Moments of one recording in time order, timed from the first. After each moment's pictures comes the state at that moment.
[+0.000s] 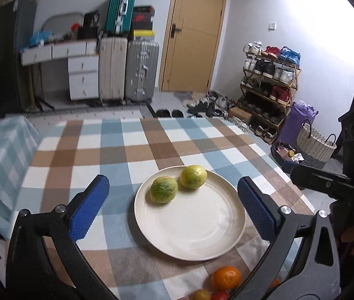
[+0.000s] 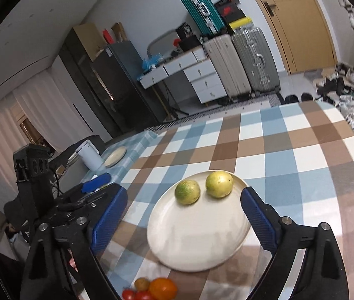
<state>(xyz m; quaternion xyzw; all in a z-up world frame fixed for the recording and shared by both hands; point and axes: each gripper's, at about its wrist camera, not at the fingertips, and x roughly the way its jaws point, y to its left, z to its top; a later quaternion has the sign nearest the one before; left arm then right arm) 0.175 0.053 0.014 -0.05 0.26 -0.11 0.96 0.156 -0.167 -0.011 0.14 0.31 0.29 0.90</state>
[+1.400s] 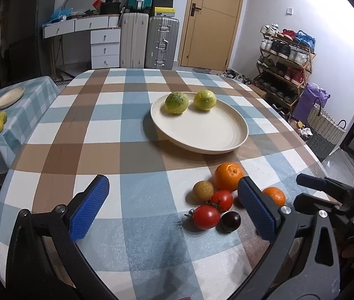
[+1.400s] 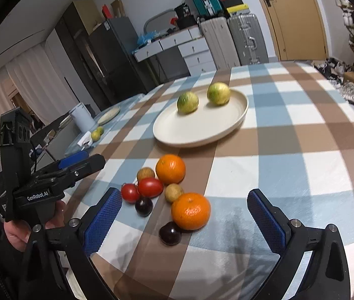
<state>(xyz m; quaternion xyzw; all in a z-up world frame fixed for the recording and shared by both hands) 0.036 0.052 -0.060 -0.07 0.34 -0.06 0.94 0.020 -0.157 -0.094 0.09 0.38 0.26 0.88</state>
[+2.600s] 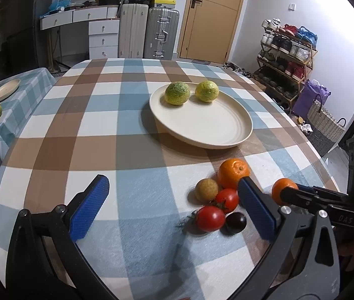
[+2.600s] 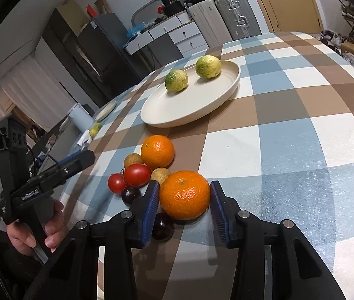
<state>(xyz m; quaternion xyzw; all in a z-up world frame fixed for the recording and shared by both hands) 0.060 0.053 -0.076 -0.08 0.37 -0.06 0.93 0.037 -0.168 -0.123 0.15 0.41 0.26 0.86</state>
